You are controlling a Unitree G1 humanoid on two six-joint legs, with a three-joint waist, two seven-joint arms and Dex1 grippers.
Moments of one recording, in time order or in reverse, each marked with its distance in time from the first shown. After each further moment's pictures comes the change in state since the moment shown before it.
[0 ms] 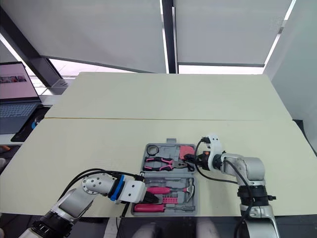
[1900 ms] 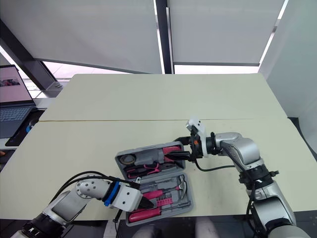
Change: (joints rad) left arm 0.053 0.077 -0.007 -0.047 0.011 -0.053 0.009; right arm -0.160 -0.260 0.313 -0.047 0.043 -0.390 0.582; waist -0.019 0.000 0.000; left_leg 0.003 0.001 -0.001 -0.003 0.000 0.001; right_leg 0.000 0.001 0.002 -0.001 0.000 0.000
